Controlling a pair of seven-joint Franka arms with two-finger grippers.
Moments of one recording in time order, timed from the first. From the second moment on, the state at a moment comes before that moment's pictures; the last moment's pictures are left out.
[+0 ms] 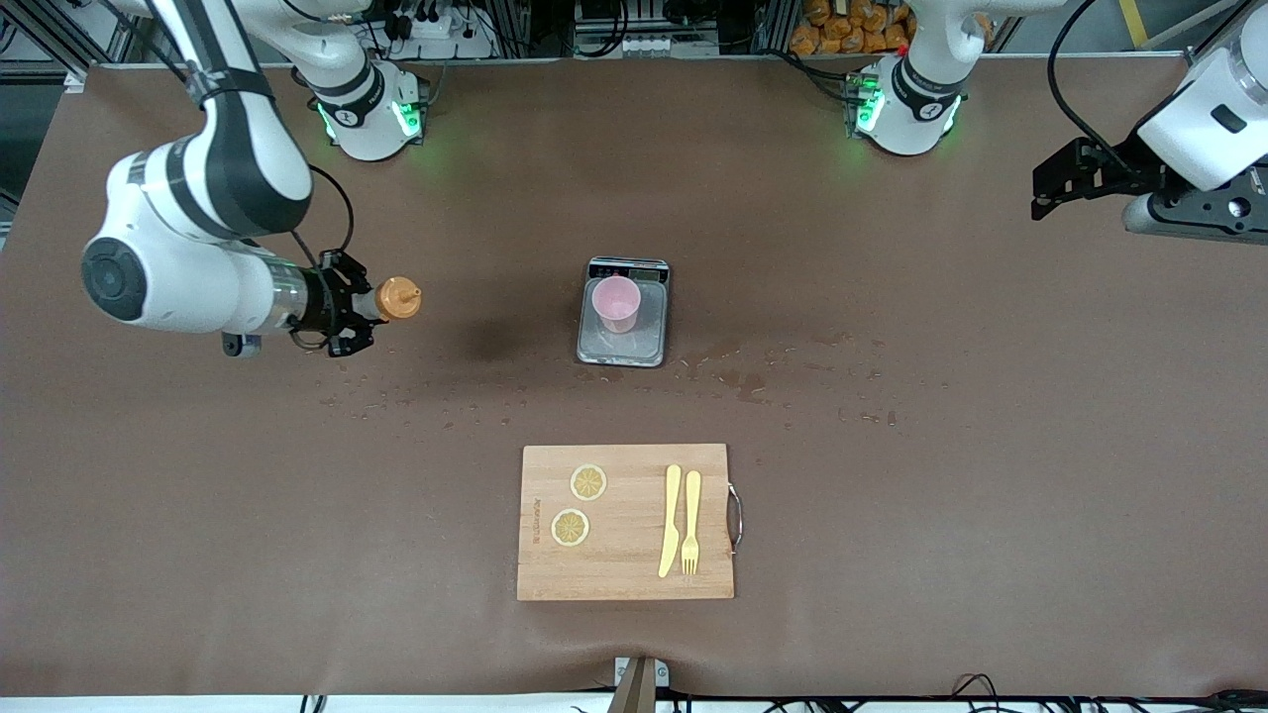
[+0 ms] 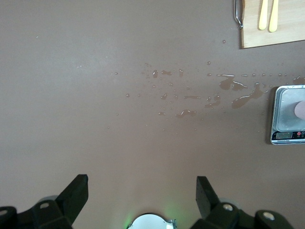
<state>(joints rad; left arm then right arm) -0.11 -0.02 -0.05 -1.51 -0.02 1.41 -0.02 0.11 0.17 0.04 -1.89 0.33 1.76 1.56</state>
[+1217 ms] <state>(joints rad) -0.11 -0.02 -0.05 -1.51 -0.02 1.41 -0.02 -0.34 0.36 0.04 -1.96 0.62 1.64 0.83</state>
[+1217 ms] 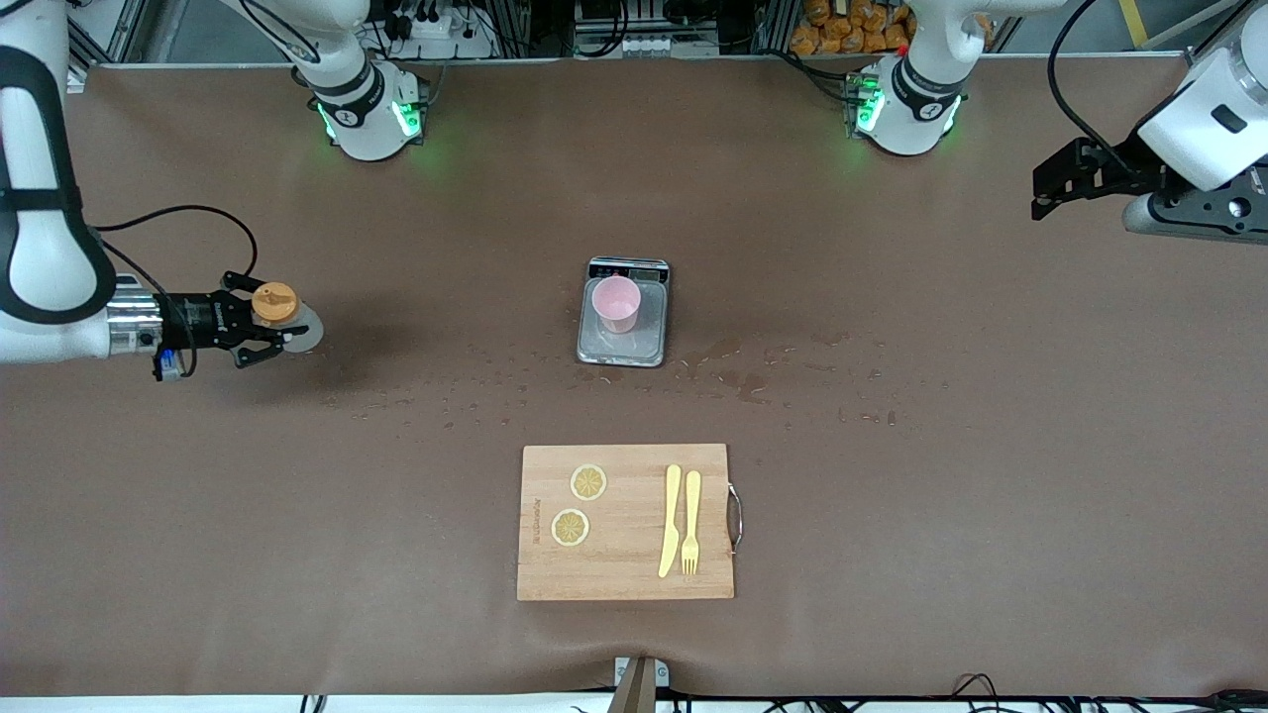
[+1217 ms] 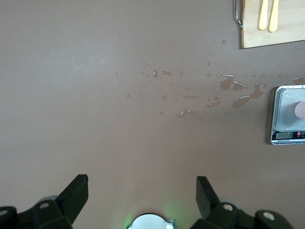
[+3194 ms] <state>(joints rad) -0.11 -0.02 -0.05 -1.50 -0.02 1.41 -0.02 -0.52 0.72 0.05 -1.79 0.72 1.57 0.56</state>
